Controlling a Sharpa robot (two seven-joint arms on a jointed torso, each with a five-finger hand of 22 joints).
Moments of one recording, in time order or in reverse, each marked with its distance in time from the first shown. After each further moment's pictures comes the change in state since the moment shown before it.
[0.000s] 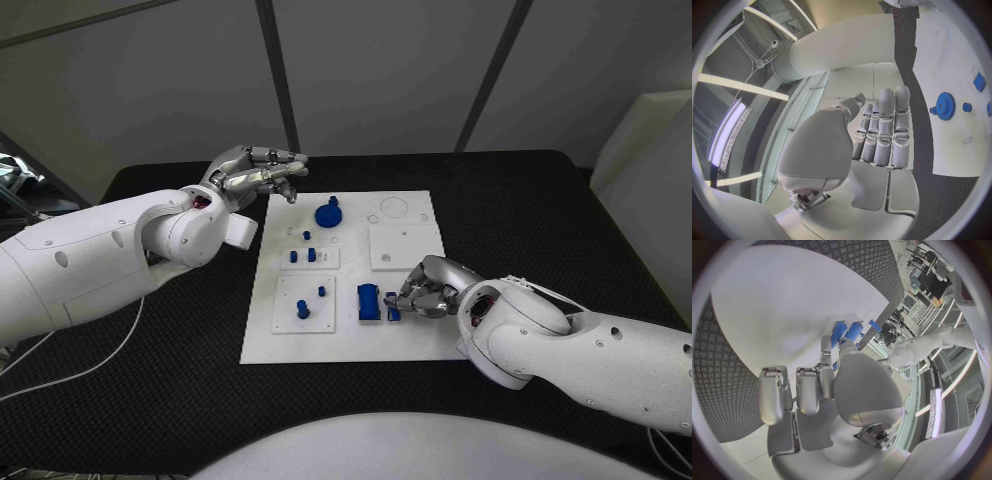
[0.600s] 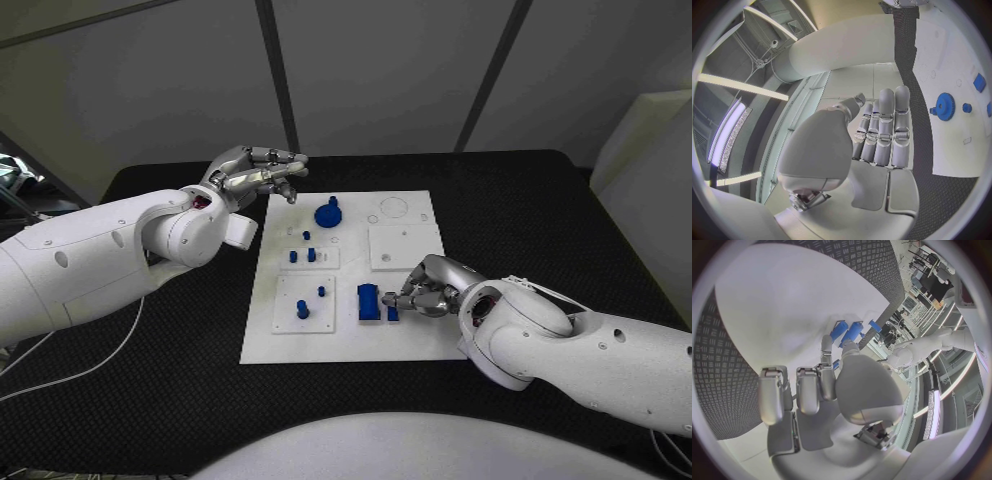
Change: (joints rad) left arm 0.000 0.000 0.000 0.000 0.000 0.002 -0.003; left_hand 0.000 0.000 0.000 0.000 0.000 0.000 0.000 0.000 0.000 0.000 0.000 0.000 0.000 0.000 0.000 0.000 0.000 0.000 0.000 0.000 0.000 0.000; right arm 0.000 -0.011 0.000 0.012 -0.024 0.001 -0.002; right_hand -0.092 0.000 -0.077 -0.003 -0.126 0.000 0.000 0.020 0.027 0.002 -0.002 0.000 0.001 -0.002 -0.002 0.000 0.000 0.000 0.000 0.000 0.000 0.000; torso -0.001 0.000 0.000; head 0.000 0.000
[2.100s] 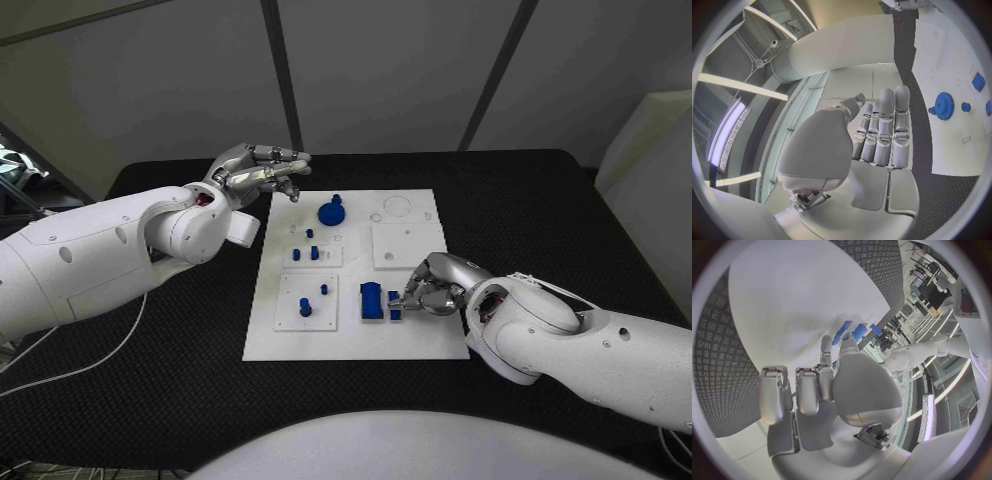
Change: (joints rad) left arm 0.000 -0.004 0.000 -0.001 0.000 0.005 -0.005; left_hand 0.000 0.000 0.000 0.000 0.000 0.000 0.000 0.000 0.000 0.000 0.000 0.000 0.000 0.000 0.000 0.000 -0.002 0.000 0.000 0.000 -0.004 -0.001; right arm 0.000 -0.012 -0.001 -0.036 -0.032 0.032 0.099; right_hand 0.103 0.015 -0.046 -0.024 -0.153 -0.015 0.007 0.021 0.030 -0.002 0.002 0.012 0.002 0.000 0.000 0.000 0.000 0.000 0.000 0.000 0.000 0.000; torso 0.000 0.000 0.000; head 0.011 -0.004
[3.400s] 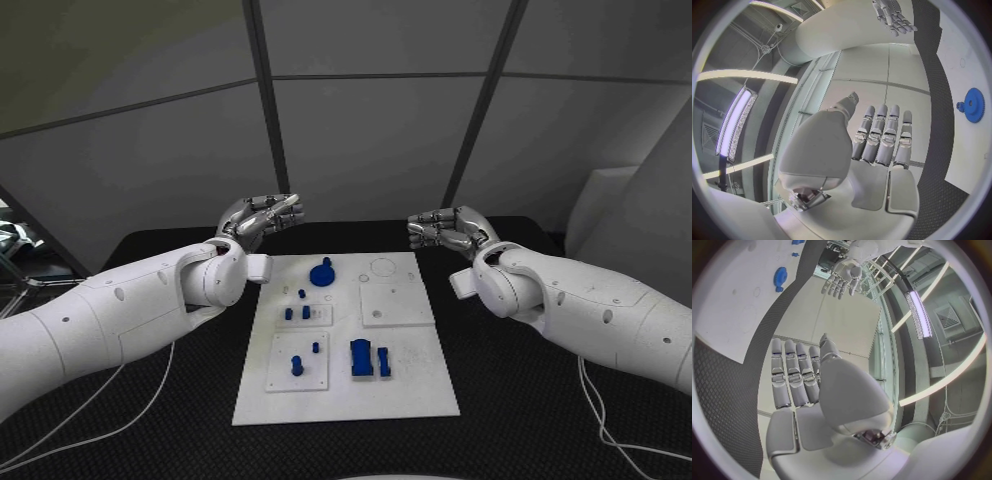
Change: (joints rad) left arm -0.027 0.153 -0.015 -0.224 0.221 -0.082 0.150; left_hand -0.020 0.020 -0.170 0.070 0.000 -0.042 -0.044 -0.086 -0.003 -0.042 0.073 -0.211 -0.009 -0.249 0.138 -0.822 -0.303 0.000 -0.561 0.159 -0.430 -0.551; right arm 0.168 0.261 0.050 -0.690 1.093 0.073 0.840; right_hand 0.247 0.078 0.045 -0.093 0.004 -0.212 0.167 -0.239 -0.375 -0.427 0.202 -1.314 -1.179 -0.423 0.223 -1.440 -1.140 0.156 -0.554 0.218 -1.426 -0.861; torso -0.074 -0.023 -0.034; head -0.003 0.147
